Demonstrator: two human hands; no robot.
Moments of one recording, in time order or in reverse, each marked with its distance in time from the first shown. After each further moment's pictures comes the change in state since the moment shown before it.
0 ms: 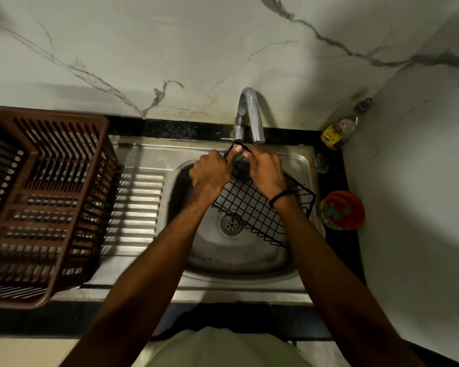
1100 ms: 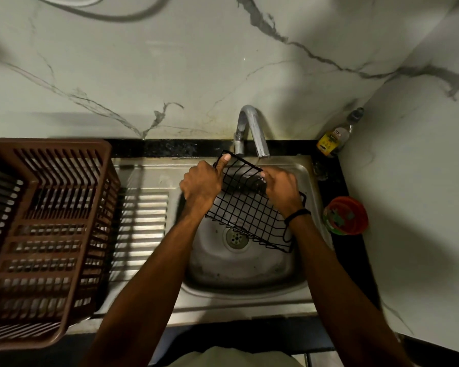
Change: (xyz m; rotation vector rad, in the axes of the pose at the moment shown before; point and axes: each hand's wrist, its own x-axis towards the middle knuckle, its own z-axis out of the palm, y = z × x) left_hand 0.021 -0.027 -0.016 -0.041 0.058 -0.030; right_hand -0.013 0.011 -0.006 -0.062 0.066 0.068
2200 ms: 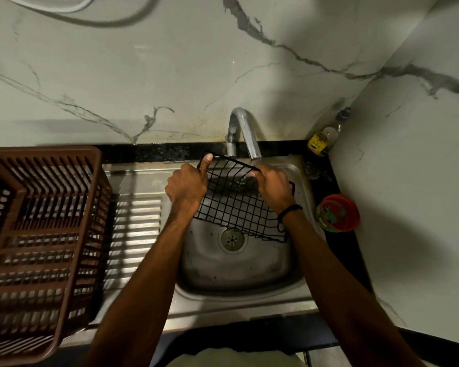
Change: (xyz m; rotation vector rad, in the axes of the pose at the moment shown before) left_hand -0.002 -0.007 -0.018 -0.058 0.044 -0.053; right_hand 0.008 0.000 0.002 0.033 -0.043 0.046
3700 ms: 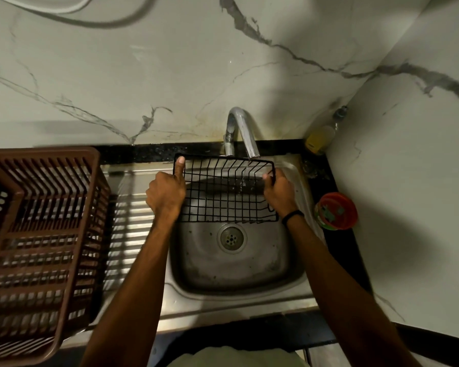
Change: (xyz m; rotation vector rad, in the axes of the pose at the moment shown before) left_hand 0.012 -0.045 -0.001 -0.077 0.083 -0.152; right_hand -0.008 0.033 0.020 0.163 0.117 0.300
